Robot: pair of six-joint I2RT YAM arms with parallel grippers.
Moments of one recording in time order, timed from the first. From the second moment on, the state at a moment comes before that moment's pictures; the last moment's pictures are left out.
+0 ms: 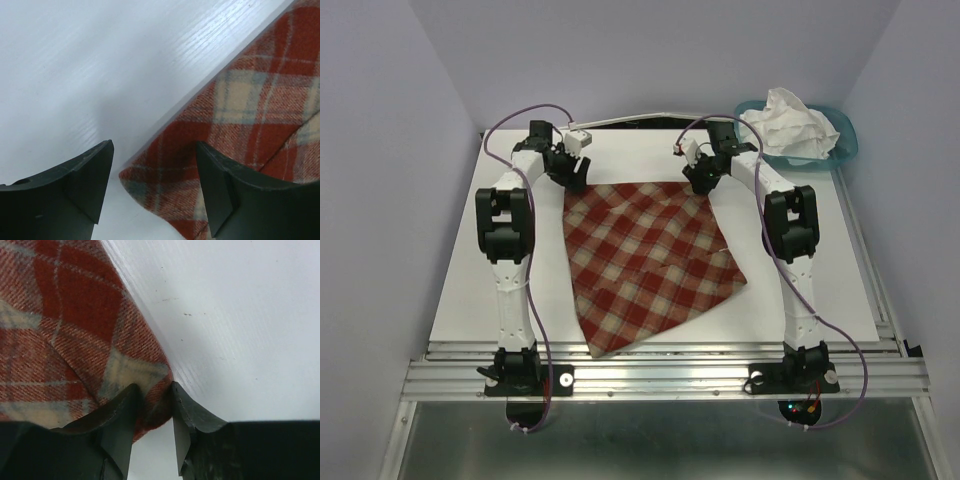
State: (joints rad) left arm -0.04 2.34 1.96 -0.61 0.49 0.48; right arm 0.26 2.42 2.08 -0.65 -0.37 -0.72
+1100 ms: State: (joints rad) left arm -0.03 2.41 2.17 -0.69 0.47 0.52; right arm 0.23 2.44 2.13 -0.66 -0.33 -0.63
